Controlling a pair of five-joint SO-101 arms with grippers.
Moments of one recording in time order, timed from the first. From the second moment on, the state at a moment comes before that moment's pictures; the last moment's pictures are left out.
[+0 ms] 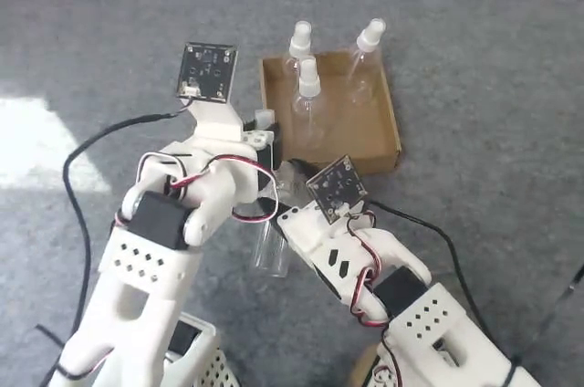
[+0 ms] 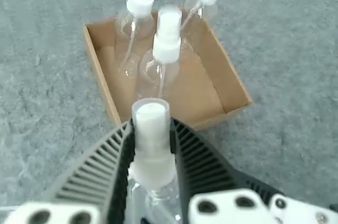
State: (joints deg) left arm 15.8 -44.4 37.5 62.3 18.4; right arm -41.1 -63.9 76.9 15.4 -1.2
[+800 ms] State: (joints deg) left arm 16.1 -44.4 38.3 63.0 18.4; right arm -41.0 -63.9 77.2 15.0 -1.2
